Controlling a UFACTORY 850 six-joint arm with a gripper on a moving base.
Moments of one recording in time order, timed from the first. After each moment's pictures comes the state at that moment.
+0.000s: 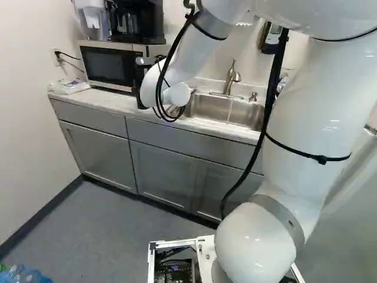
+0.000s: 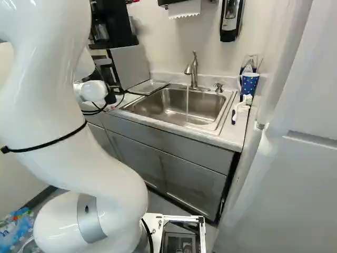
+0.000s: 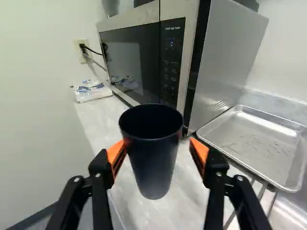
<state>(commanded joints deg) 26.2 -6.8 -45.9 -0.4 38.7 0.0</state>
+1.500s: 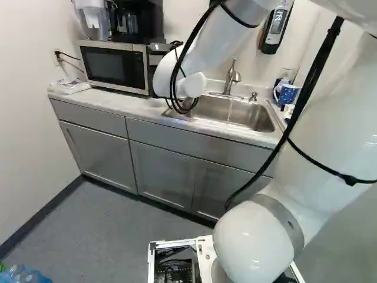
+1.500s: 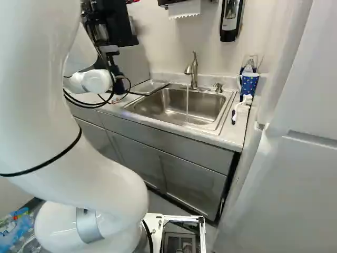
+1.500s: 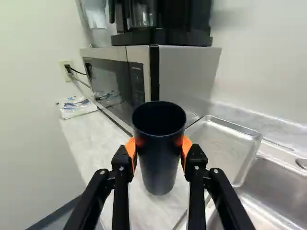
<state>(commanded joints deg) 20.4 2.9 -43.0 -0.4 35.8 0.0</state>
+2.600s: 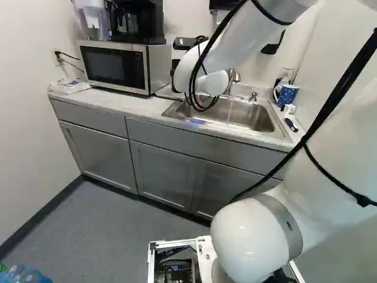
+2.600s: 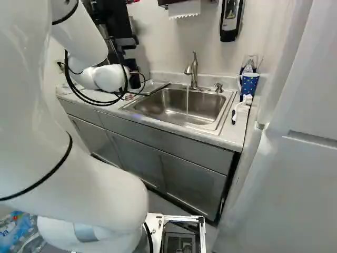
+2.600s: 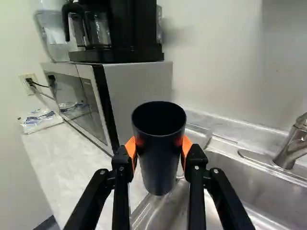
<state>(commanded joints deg) 10.9 8.8 -39.3 -0.4 35.8 0.0</state>
